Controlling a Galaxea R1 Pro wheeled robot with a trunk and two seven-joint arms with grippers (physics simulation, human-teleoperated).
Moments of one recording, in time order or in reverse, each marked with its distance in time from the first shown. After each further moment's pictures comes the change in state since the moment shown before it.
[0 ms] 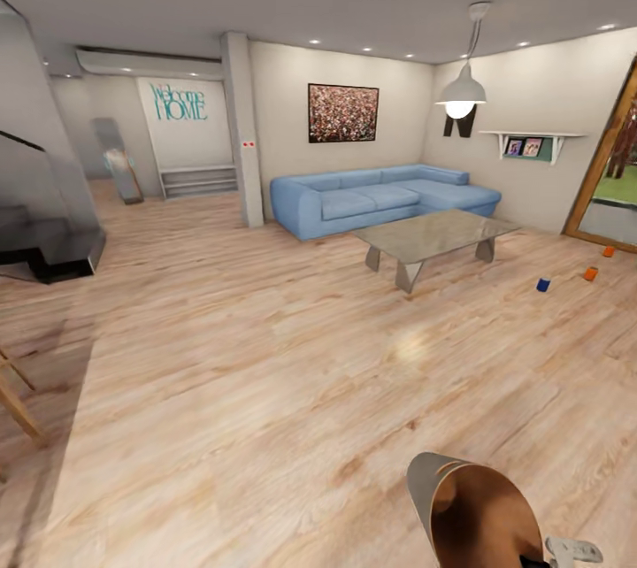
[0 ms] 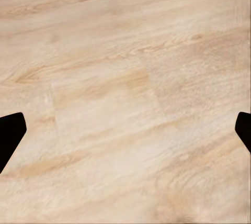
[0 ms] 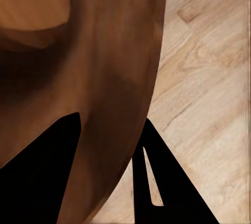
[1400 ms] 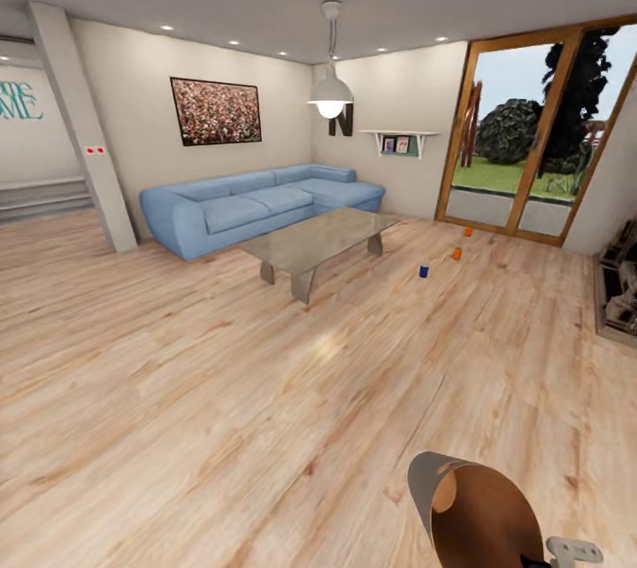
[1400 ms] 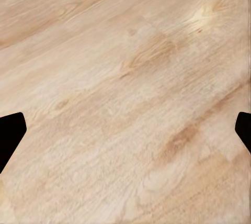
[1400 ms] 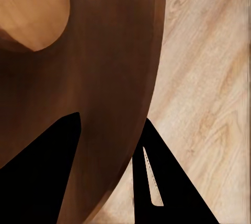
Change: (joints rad) left arm 0.001 0.001 0.000 0.000 0.000 0.000 0.000; right arm 0.000 0.001 -0.006 0.000 0.000 0.000 0.001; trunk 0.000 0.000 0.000
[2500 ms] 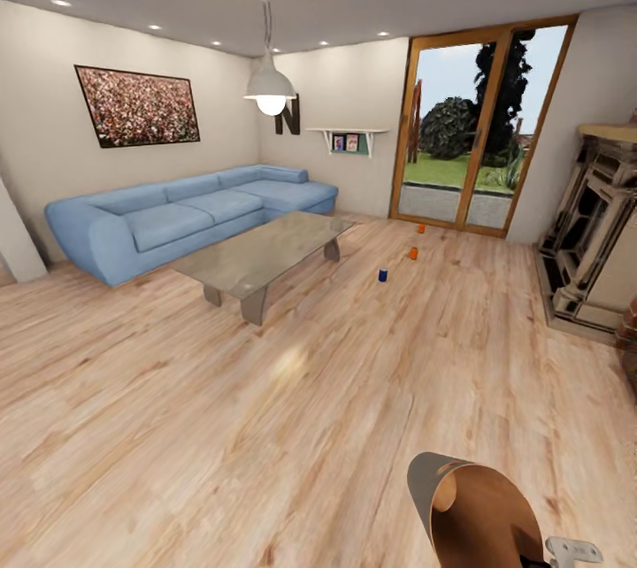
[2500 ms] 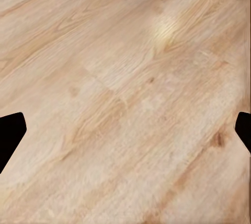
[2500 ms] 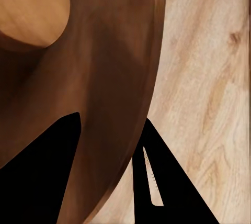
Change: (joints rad) left arm -0.001 0.001 0.001 0.001 0.000 0.000 0.000; right arm 0.000 0.000 0.002 0.000 0.000 0.000 0.000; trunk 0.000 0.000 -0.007
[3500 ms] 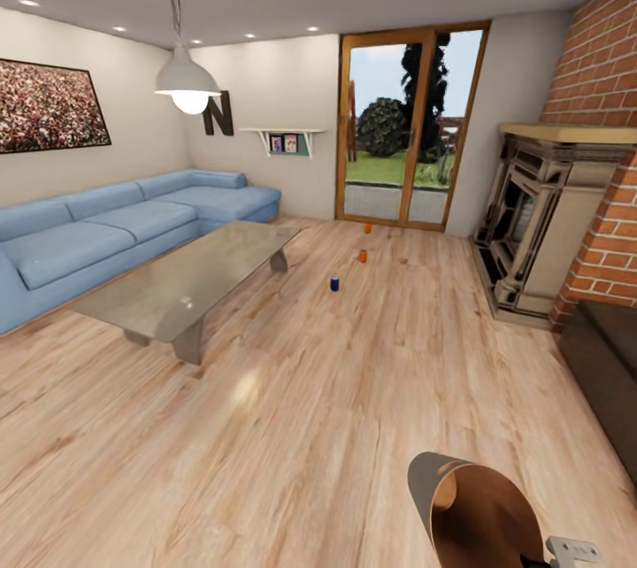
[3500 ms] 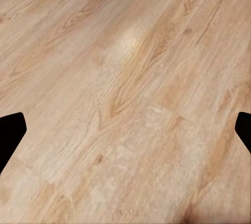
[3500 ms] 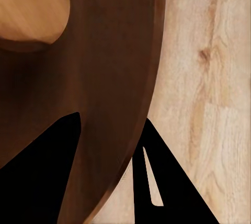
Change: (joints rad) left arm 0.000 0.000 -0.001 0.000 0.000 0.000 0.000; right arm 0.000 0.000 -0.002 0.000 0.000 0.000 0.000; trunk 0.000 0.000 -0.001
